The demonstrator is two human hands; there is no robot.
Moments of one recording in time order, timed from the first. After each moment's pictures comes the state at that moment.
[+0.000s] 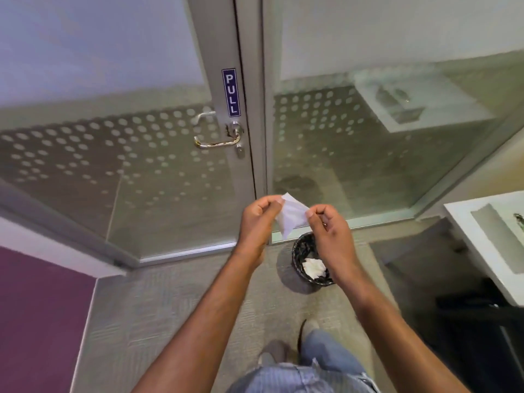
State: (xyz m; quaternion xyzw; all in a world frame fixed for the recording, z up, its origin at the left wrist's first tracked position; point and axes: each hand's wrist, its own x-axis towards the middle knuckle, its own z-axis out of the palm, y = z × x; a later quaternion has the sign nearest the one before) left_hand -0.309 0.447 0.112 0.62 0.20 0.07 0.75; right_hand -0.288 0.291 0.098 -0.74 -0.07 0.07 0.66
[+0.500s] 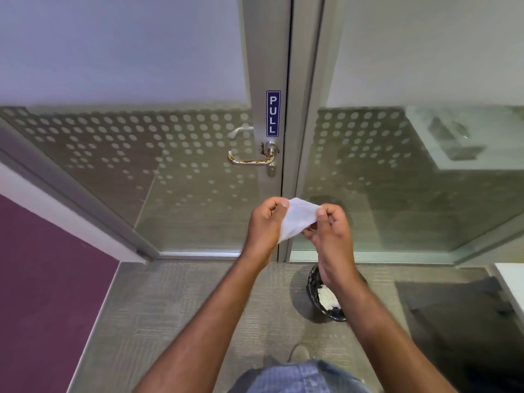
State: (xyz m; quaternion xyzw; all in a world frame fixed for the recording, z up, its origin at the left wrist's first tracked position) left_hand -0.263 0.489 0.121 0.66 0.27 0.16 0.69; right_hand -0.228 0.362 0.116 -0.62 -0.05 0.14 0.77
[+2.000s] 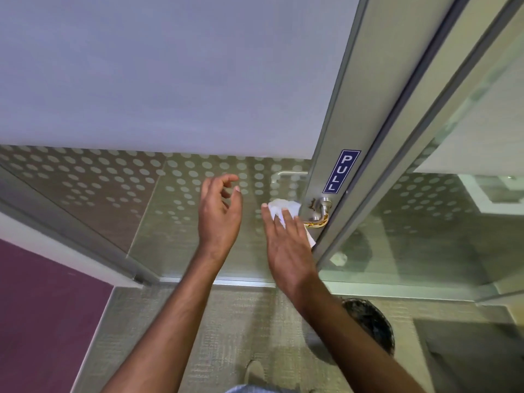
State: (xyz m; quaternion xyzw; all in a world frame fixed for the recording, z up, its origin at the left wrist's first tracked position) left_hand -0.190 0.763 0.141 0.78 0.25 0.36 0.45; right_hand -0.157 0.611 0.121 -0.92 -0.38 0.03 0.03
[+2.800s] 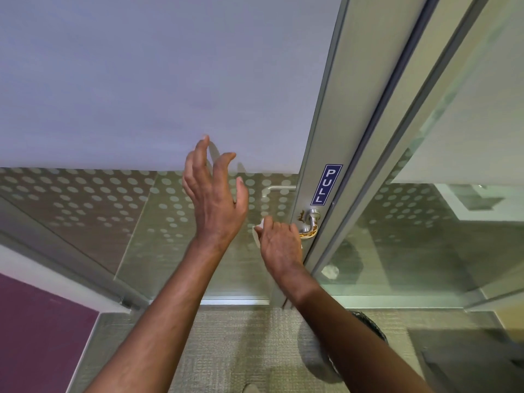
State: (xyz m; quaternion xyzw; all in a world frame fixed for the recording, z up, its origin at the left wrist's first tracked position) left_hand -0.162 0.770 0.177 0.86 0.18 0.44 0.18; right_hand -0.116 0.642 0.093 -0.95 -0.30 -0.02 0.03
